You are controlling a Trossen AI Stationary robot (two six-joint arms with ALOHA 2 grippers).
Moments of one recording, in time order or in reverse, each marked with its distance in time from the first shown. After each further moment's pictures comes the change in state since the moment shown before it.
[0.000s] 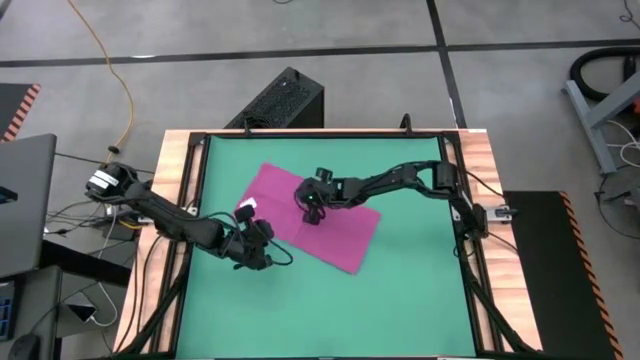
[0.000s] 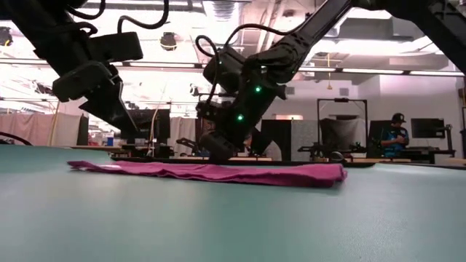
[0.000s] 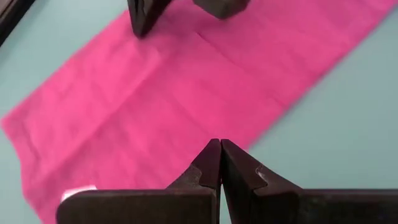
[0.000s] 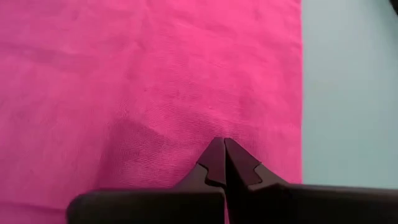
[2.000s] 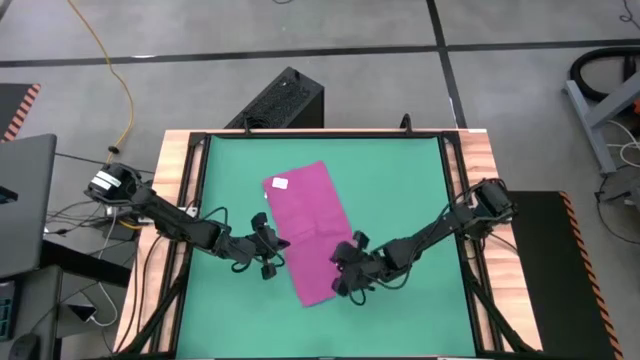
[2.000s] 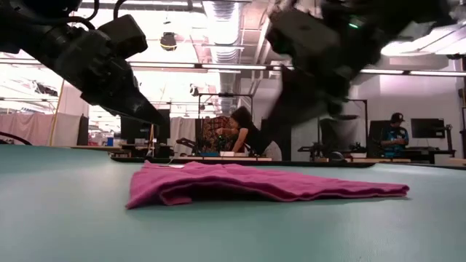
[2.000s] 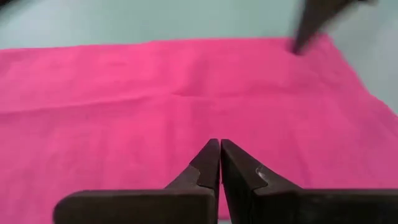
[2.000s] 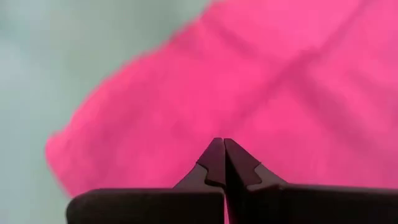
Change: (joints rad) left arm -0.001 0.025 -0.190 0.690 0.123 0.193; right arm 0.575 -0.344 -0.342 0.043 0.211 0.742
